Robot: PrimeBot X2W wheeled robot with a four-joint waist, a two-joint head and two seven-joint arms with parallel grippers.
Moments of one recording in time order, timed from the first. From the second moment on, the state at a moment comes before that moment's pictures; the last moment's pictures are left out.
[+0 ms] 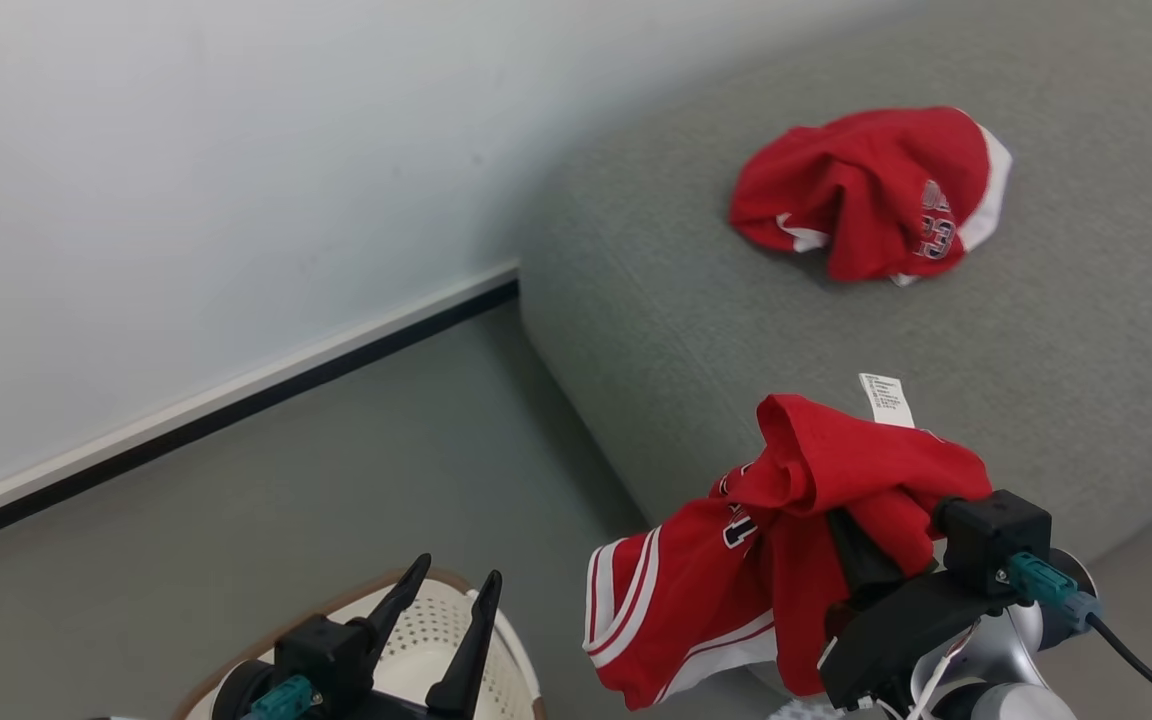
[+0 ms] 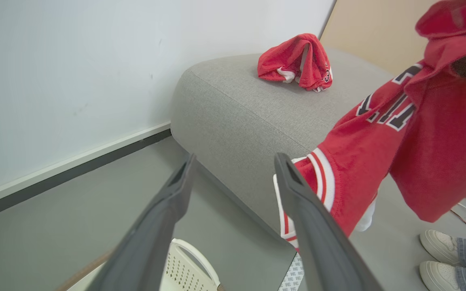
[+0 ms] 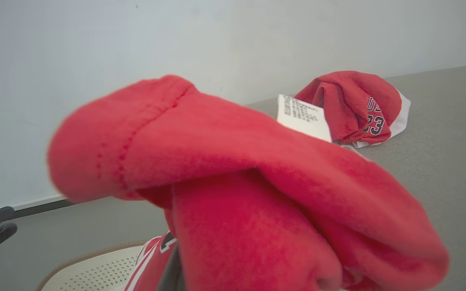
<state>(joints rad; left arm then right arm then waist) -0.31 0.34 -0.72 0.05 -0.61 0.23 -0.18 -0.11 -0.10 0.28 -0.14 0.14 0.13 0.17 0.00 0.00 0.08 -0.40</state>
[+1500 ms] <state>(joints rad) -0.54 0.45 -0.83 -0.37 -0.37 0.24 0.03 -1.23 -0.61 -0.16 0.42 0.47 0.13 0.15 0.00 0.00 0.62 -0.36</state>
